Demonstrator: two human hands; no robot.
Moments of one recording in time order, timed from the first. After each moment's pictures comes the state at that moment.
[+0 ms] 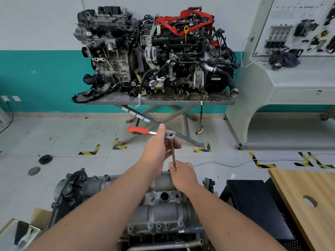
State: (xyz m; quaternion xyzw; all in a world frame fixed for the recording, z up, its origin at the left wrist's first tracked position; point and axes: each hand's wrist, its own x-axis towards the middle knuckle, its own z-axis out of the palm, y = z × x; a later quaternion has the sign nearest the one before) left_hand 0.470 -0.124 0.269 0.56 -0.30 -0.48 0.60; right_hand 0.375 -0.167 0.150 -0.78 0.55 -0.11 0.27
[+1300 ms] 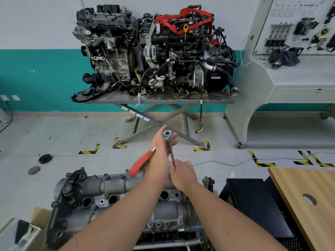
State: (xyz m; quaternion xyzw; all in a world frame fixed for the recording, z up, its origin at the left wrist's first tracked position) left_hand 0.444 -0.108 0.248 0.50 -0.31 -0.40 0.71; right_hand 0.375 -0.166 0.150 -0.78 0.55 -0.11 0.28
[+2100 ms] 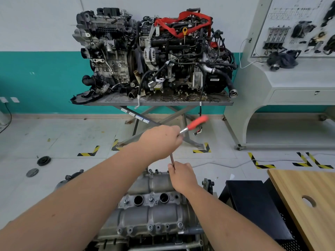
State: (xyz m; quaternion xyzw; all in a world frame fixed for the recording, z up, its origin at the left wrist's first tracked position) left_hand 0.479 -0.139 0.323 0.70 -0.71 -0.06 0.08; right_hand 0.374 -0.163 0.155 -0.78 0.55 -0.11 0.28
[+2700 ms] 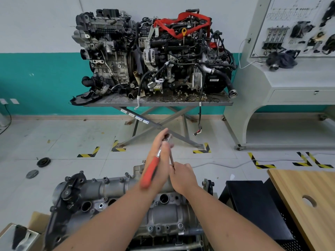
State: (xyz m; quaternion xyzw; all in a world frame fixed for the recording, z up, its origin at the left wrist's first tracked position) left_hand 0.457 -0.100 0.246 0.54 -0.47 -0.29 0.63; right_hand 0.375 -0.163 0.154 -0.75 0.57 -0.13 0.31
